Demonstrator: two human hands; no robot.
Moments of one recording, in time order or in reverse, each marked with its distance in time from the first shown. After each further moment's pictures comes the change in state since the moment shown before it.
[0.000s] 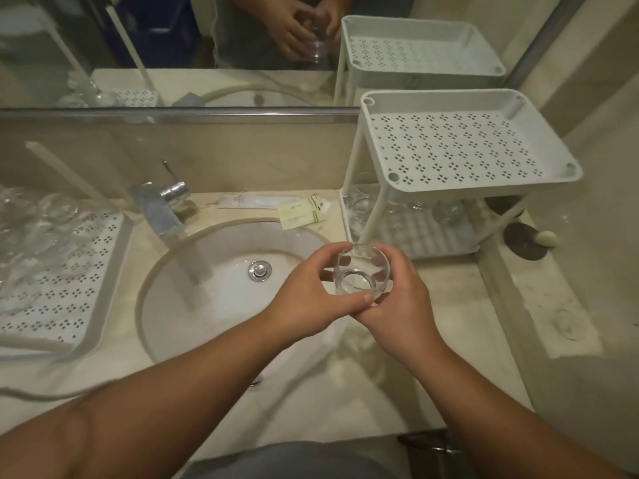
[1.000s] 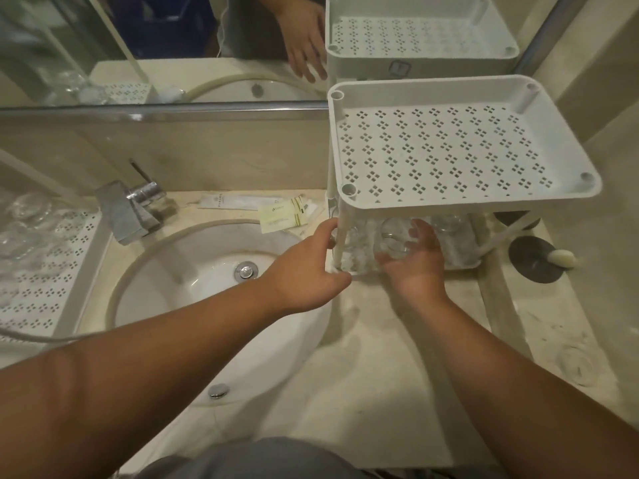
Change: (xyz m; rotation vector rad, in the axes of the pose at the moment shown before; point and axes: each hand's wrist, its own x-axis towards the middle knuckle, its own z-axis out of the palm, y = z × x) left_hand 0.097 0.005 0.037 0.571 -0.022 -0.071; right_hand 0.144 0.145 -0.010 0.022 0.170 0.207
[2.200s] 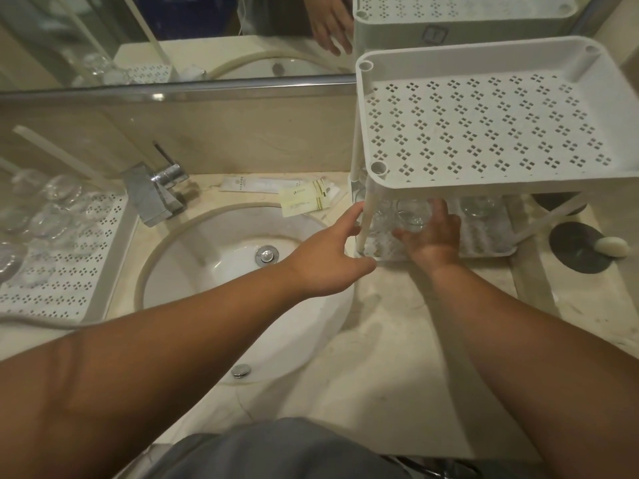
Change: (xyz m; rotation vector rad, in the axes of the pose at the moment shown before) left_hand -0.001 -0.005 -0.001 -0.163 -0.078 -0.039; right_hand 0.030 -0.003 0.018 -0.157 -0.105 0.122
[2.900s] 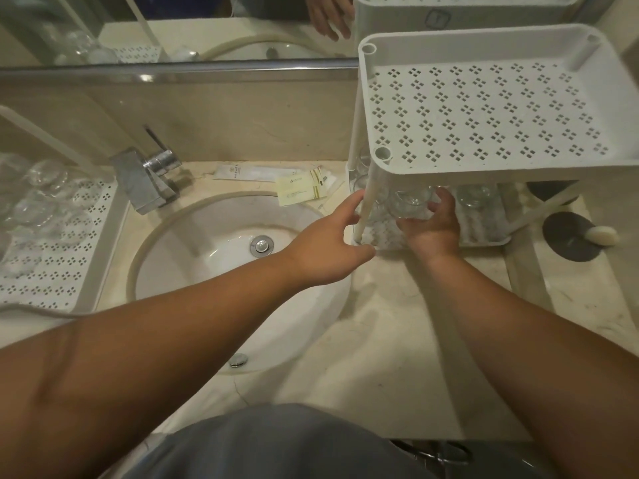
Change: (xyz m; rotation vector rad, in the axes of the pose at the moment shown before) left_hand -0.003 -0.002 0.001 -0.056 0.018 -0.008; right_hand -0.009 0.002 0.001 0.183 0.023 0.076
